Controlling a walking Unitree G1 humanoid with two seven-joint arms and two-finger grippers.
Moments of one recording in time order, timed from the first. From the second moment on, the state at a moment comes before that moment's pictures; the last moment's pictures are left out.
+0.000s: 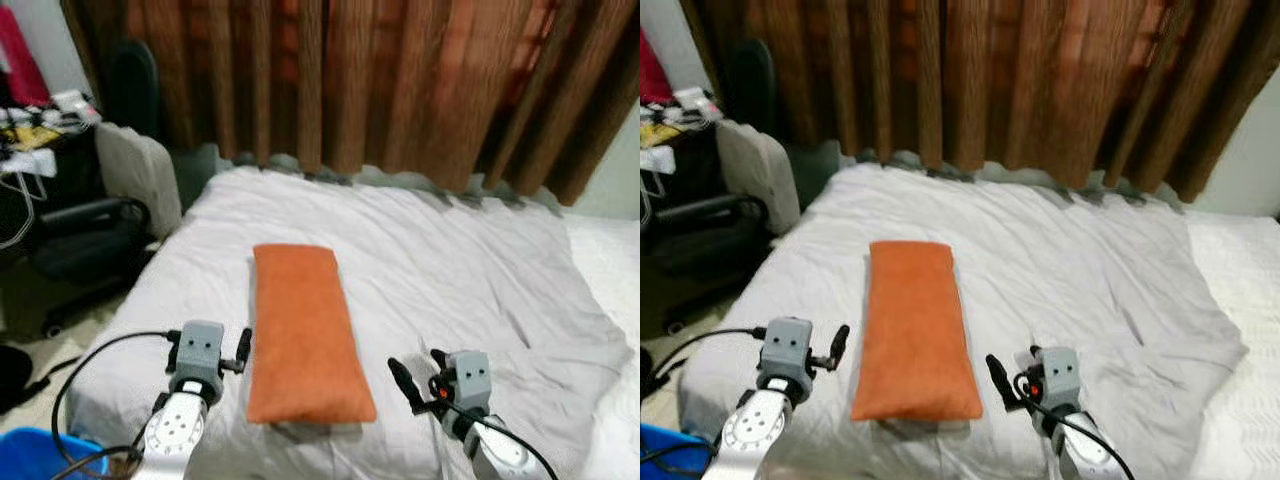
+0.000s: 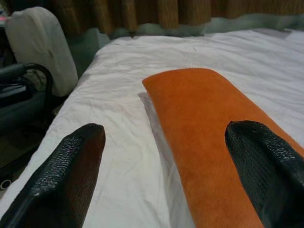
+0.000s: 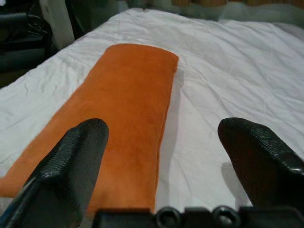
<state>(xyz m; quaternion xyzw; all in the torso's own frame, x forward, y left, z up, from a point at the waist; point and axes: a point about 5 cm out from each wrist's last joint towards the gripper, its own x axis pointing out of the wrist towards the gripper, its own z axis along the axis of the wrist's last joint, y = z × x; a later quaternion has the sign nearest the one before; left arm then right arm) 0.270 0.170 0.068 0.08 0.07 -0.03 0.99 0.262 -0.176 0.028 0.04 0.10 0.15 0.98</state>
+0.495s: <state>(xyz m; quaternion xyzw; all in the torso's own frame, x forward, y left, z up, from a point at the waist) 0.270 0.183 0.069 0.10 0.07 -0.01 0.99 0.268 -0.152 0.041 0.04 0.08 0.18 0.98</state>
